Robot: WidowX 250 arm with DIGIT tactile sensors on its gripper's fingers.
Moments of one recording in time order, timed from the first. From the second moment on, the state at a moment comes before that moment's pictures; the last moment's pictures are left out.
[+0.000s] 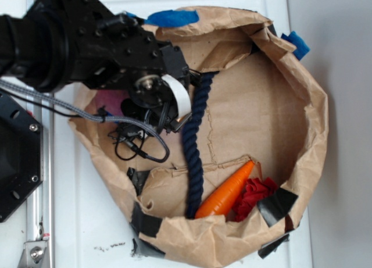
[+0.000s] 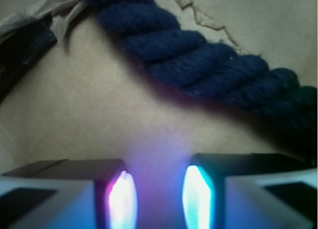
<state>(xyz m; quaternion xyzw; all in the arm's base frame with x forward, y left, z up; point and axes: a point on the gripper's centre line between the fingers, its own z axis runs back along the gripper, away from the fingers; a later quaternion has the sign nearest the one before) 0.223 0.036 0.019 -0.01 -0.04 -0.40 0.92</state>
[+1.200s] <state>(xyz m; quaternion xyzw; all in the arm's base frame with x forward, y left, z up) 0.200 0.064 0.072 0.02 0.04 -0.35 0.94</state>
